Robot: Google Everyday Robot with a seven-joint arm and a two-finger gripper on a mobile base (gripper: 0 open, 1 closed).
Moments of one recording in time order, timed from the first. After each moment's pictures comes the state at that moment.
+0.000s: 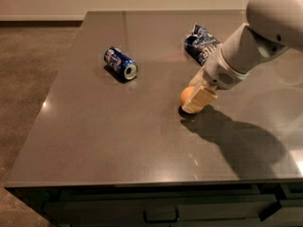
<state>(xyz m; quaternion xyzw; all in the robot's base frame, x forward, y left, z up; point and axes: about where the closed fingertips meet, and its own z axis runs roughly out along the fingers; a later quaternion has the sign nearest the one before) 0.534 -0.116 0.863 -0.58 0.78 0.11 0.23</state>
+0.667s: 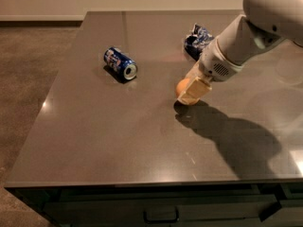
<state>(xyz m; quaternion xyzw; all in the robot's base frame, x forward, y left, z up) 0.548 -0.105 0.875 -0.57 0.78 0.12 0.24</state>
